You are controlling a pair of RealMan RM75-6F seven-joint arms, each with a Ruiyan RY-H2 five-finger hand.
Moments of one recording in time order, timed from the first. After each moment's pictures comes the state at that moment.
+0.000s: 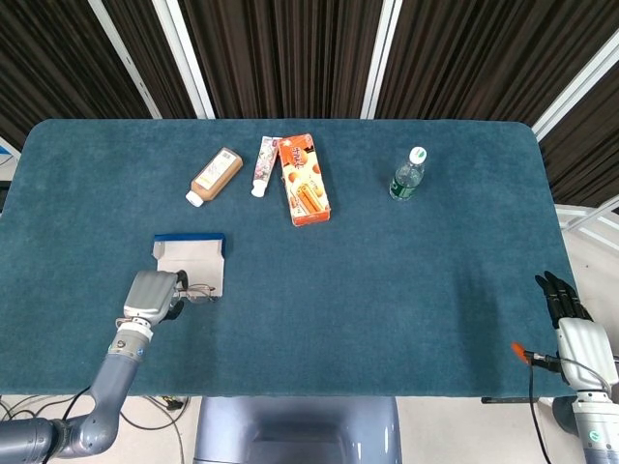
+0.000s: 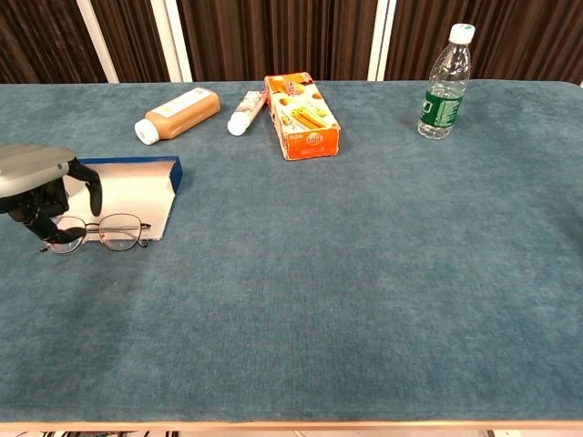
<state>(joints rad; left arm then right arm) -0.62 -1.46 -0.08 -1.71 0.82 1.16 0.66 0.07 -1.10 0.09 -1.68 -1.44 1.45 0.09</state>
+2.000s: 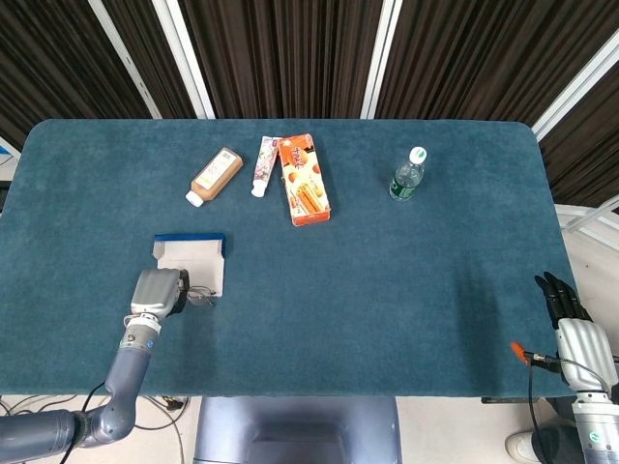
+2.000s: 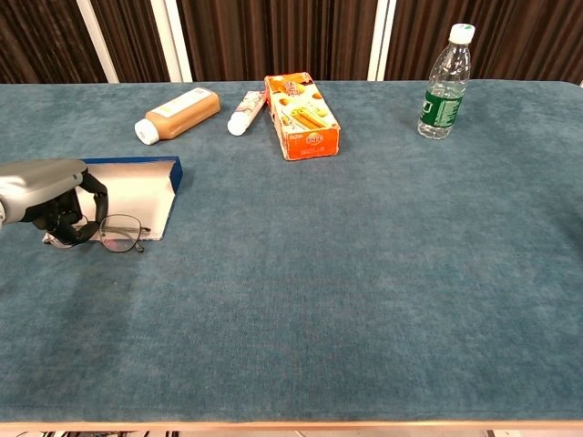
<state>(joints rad) -0.63 -1.56 -0.12 -1.58 0.76 1.15 0.63 0.07 -1.10 0.09 -1.69 -1.44 1.45 0.09</state>
